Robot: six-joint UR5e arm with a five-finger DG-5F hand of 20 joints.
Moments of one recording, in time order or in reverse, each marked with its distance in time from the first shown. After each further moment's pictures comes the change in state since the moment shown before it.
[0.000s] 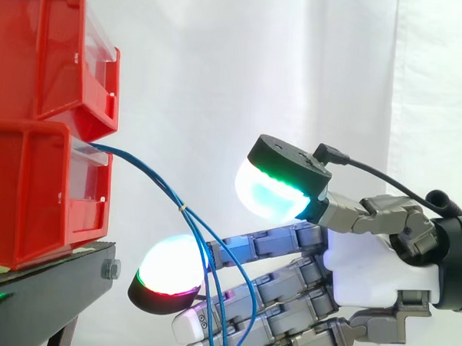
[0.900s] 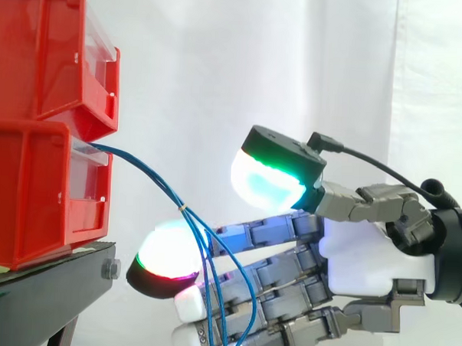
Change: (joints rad) arm -0.003 0.000 0.008 0.020 -0.024 0.025
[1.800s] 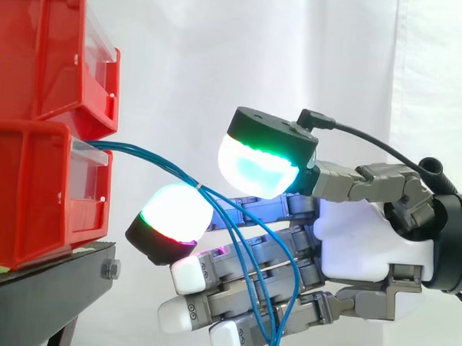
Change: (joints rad) arm 0.015 -0.001 0.008 0.038 -0.013 0.009
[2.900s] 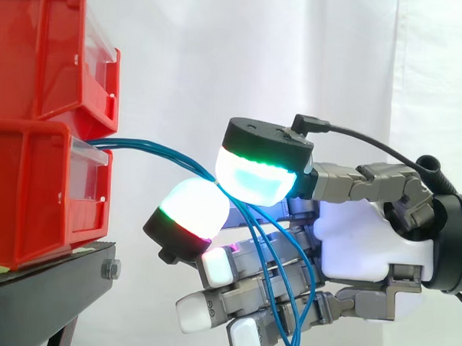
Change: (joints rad) arm -0.001 0.000 0.000 0.000 -0.002 0.005
